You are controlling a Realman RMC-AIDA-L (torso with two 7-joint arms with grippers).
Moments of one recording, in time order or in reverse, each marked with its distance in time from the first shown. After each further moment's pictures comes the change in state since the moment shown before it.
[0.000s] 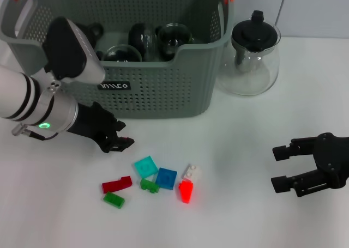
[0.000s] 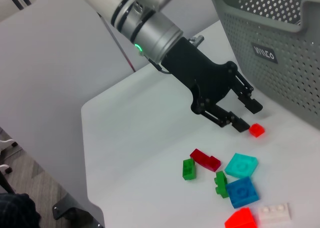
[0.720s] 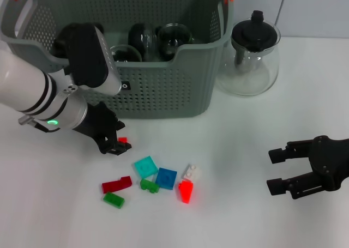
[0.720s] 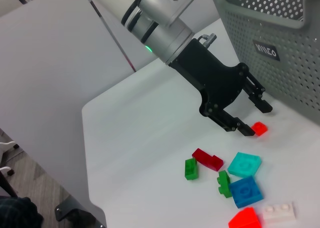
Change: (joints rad) left arm -0.083 0.002 0.041 -0.085 0.118 -0.046 0.085; right arm -0.003 0.012 -0.008 0.002 -0.002 0.010 0.009
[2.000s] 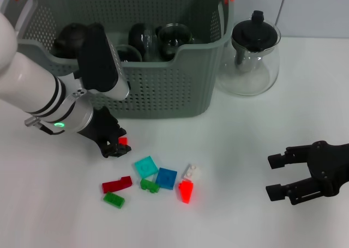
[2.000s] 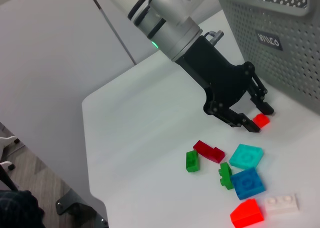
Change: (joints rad) left arm -0.041 -0.003 0.015 -0.071 0.042 -0.029 -0.025; right arm -0.002 0.011 0.006 0.002 -0.028 0.000 -0.012
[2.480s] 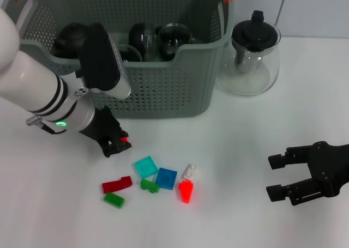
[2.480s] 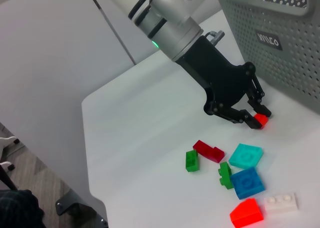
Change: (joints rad) left arm -0.009 0.000 -0.002 -0.005 0.000 0.005 -0.006; right arm -0.002 0.000 0.000 0.000 0.000 0.000 -0.002
